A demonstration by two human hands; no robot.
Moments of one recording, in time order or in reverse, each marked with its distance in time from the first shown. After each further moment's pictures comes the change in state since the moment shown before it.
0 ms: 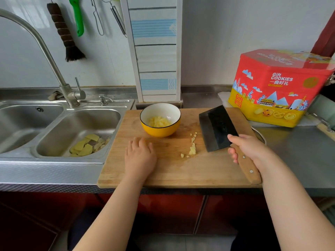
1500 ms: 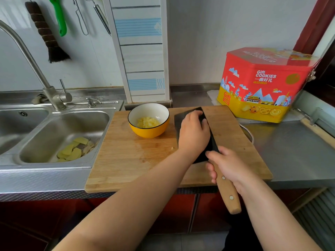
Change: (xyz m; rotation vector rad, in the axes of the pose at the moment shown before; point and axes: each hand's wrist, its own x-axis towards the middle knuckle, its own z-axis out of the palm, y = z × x) left_hand 0.000 0.172 0.039 -0.494 0.034 0.373; right_hand -0.058 0.020 0.039 0.188 -0.132 -0.071
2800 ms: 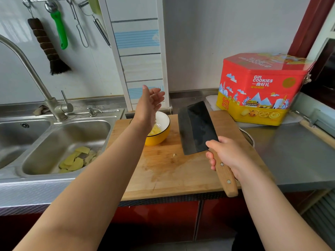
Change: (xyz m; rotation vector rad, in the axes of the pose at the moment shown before) left_hand 0.083 -0.034 -0.113 -0.853 -0.015 -0.284; right_hand 0.005 -0.042 0.003 -0.089 0.086 -0.045
